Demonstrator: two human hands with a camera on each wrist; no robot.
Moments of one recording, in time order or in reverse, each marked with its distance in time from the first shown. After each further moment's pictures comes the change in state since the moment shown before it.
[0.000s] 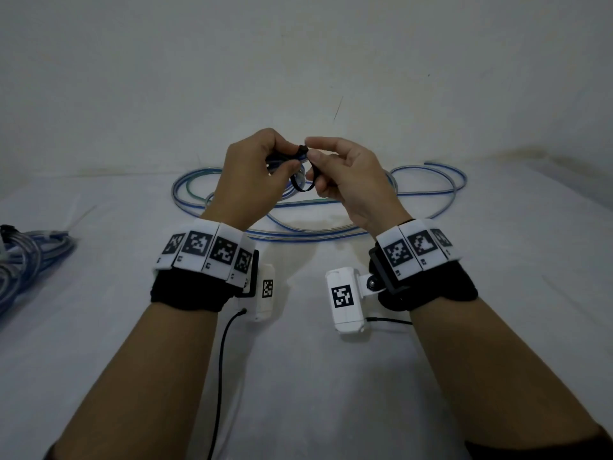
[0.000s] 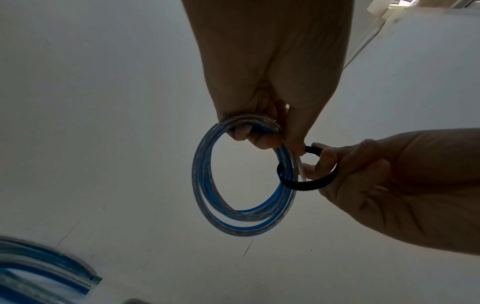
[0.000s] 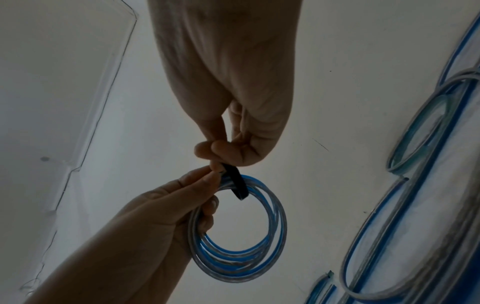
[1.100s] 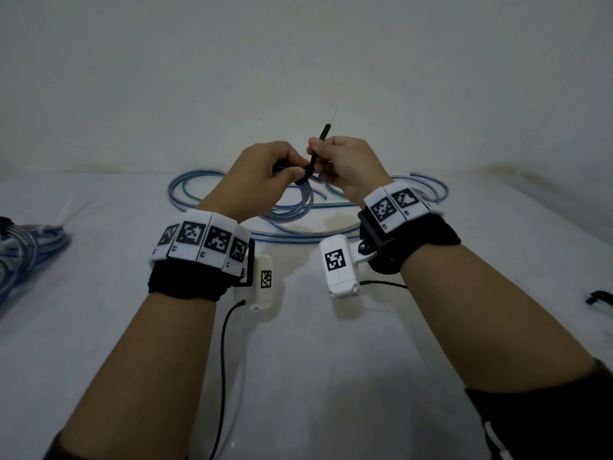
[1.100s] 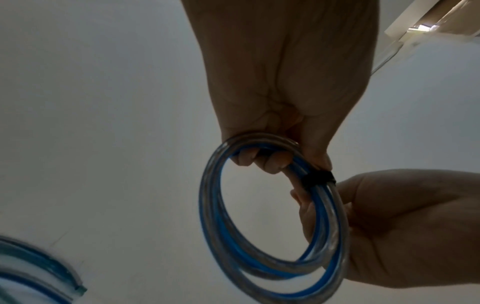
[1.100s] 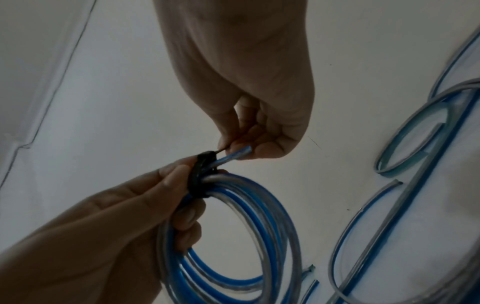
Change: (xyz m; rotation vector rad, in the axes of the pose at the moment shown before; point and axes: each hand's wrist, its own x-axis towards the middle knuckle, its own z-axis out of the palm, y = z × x) left_hand 0.003 0.010 -0.017 0.008 -0.262 -0.057; right_hand 0.028 -0.021 0.011 -0.175 0.111 0.173
